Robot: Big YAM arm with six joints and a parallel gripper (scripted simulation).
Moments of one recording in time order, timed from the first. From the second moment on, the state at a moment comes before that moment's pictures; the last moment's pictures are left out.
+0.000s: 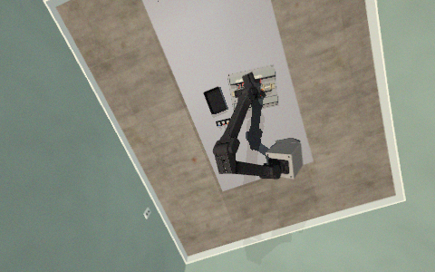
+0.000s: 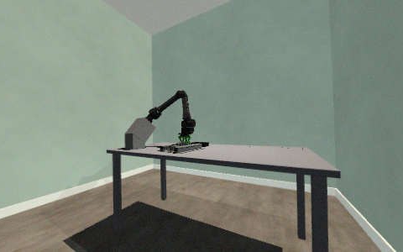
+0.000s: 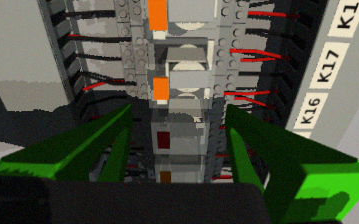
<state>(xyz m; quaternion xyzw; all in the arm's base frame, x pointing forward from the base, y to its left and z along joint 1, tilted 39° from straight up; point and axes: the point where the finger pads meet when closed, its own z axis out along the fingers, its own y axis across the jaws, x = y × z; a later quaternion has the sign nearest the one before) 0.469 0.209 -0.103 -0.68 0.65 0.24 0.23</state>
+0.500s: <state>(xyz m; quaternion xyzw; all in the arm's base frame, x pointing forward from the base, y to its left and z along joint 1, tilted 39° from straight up) 0.469 0.209 -0.103 -0.68 0.65 0.24 0.23</state>
